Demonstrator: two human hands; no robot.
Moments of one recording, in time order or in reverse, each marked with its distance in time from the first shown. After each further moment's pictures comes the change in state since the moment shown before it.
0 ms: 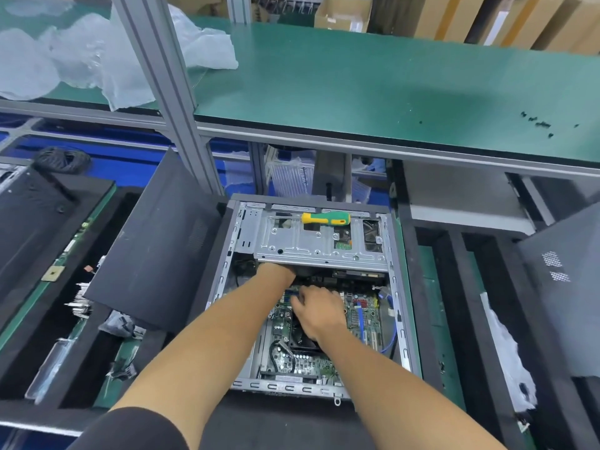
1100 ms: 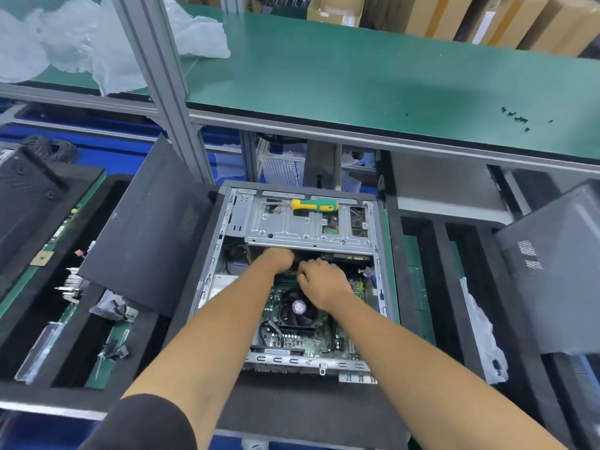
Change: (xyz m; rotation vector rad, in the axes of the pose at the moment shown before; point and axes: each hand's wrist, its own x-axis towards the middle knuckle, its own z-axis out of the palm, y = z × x) left_hand -0.018 0.015 -0.007 -0.423 0.047 0.061; right_hand -0.002 0.026 -0.045 -0.036 -0.080 -0.146
